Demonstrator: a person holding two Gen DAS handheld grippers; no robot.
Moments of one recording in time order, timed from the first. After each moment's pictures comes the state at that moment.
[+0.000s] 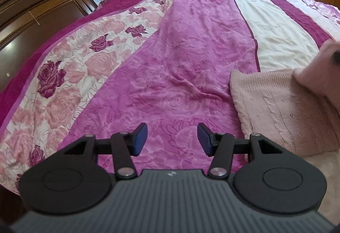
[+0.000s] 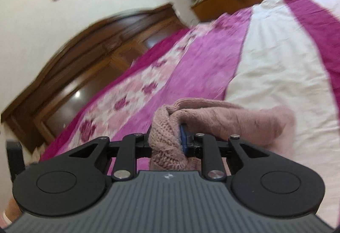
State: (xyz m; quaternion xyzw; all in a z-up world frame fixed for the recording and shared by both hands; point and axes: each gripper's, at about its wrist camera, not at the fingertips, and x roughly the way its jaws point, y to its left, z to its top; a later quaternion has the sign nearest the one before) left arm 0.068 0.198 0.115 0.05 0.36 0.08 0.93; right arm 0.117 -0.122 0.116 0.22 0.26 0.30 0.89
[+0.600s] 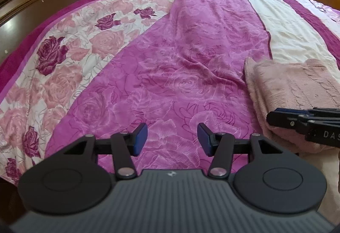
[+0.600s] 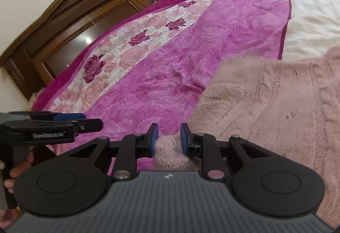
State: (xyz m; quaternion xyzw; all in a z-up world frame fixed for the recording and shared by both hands) left arm 0.069 0.230 0.088 0.02 0.38 0.09 0.92; right arm 0.127 0.021 0.038 0.15 0.34 0.37 0.85
